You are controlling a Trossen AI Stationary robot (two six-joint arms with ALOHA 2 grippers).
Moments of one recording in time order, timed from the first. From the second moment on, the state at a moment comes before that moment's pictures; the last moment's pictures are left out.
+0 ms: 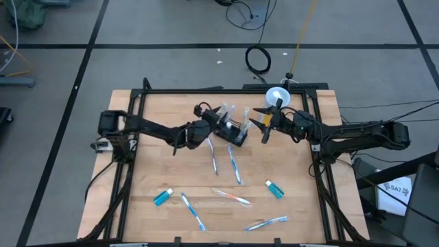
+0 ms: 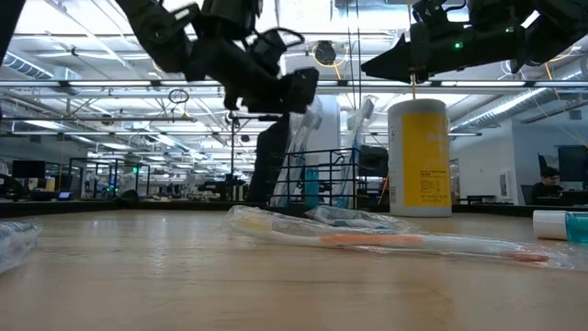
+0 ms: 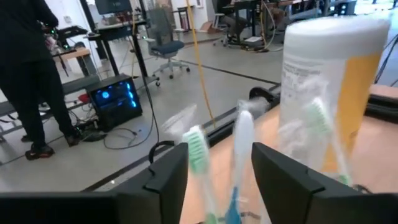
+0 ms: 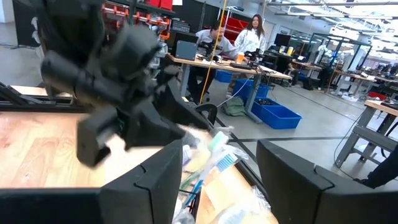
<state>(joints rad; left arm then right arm) 0.07 1.77 0.94 0.67 -0.81 -0.02 -0.21 1.02 0.43 0.60 0.18 -0.20</state>
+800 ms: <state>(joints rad) -0.15 1.32 0.94 -0.24 -0.17 -0.61 -0.21 1.02 0.43 0.60 0.18 -0.20</state>
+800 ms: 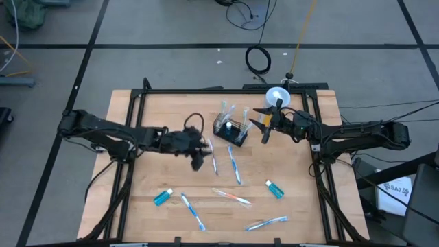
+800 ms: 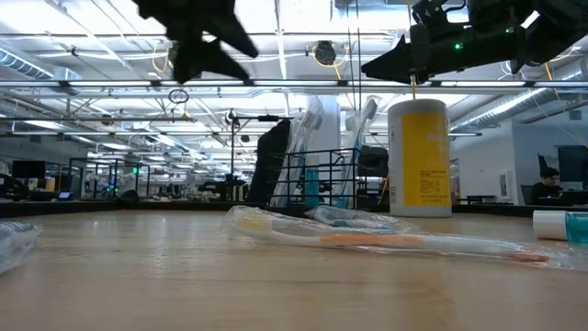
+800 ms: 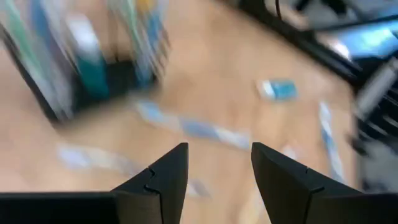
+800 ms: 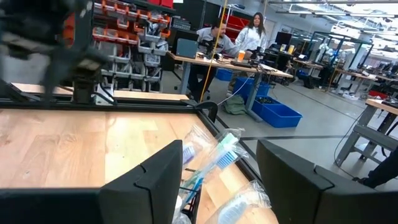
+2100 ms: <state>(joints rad) -0.44 1.66 0.94 -0.84 0.27 -1.07 -0.21 1.02 0.43 0.60 0.18 -0.20</state>
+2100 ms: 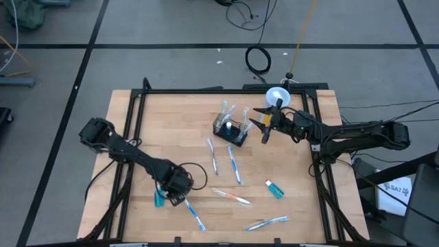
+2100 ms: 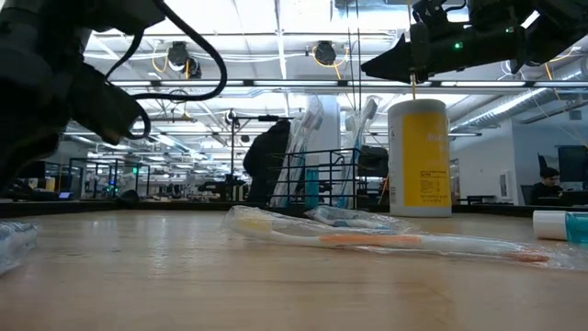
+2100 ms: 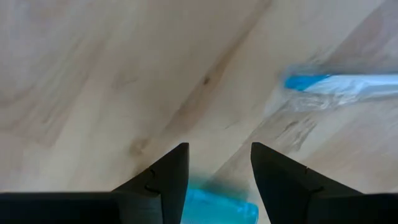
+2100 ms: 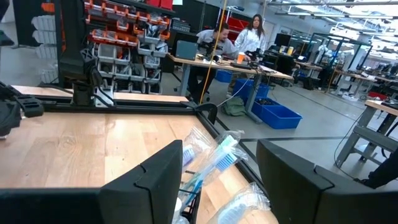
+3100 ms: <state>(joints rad) -0.55 1.61 0.94 -1.05 0.29 -1.87 -0.21 1.02 0.43 0.59 0.18 -0.20</state>
